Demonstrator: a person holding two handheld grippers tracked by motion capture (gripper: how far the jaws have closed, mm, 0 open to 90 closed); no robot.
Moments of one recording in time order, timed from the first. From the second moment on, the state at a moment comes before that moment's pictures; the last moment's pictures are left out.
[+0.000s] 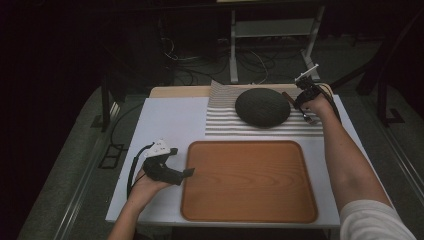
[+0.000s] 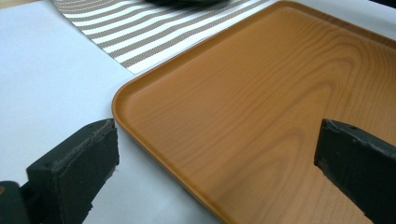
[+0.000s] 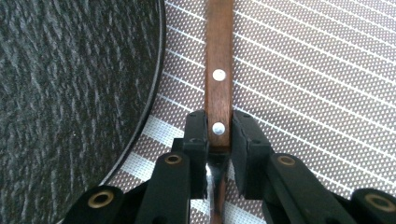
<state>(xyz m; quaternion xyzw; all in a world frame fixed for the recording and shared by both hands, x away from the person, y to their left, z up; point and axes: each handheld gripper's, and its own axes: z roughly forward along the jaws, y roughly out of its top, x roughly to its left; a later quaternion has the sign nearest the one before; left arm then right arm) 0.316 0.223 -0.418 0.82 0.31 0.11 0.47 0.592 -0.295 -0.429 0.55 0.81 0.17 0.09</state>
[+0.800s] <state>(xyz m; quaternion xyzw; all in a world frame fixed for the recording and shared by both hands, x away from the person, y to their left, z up) 0.317 0.227 -0.417 0.81 0.31 0.10 0.48 0.570 -0.308 -0.420 0.57 0.79 0.23 0.09</state>
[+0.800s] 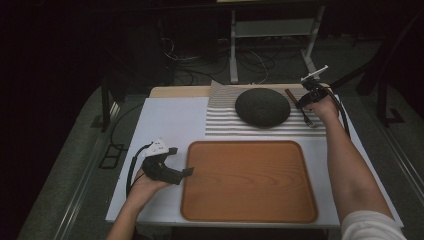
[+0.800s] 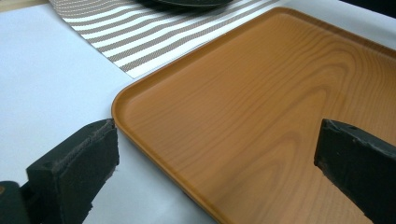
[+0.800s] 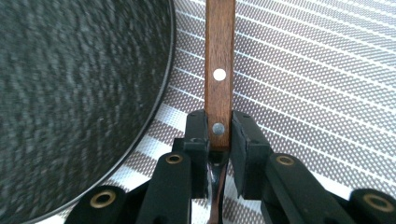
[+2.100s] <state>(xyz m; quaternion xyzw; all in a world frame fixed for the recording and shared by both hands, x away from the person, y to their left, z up) 0.313 0.223 -0.413 0.81 0.30 0.09 0.50 0.444 -0.303 -0.354 0.46 0.78 0.42 0.07</state>
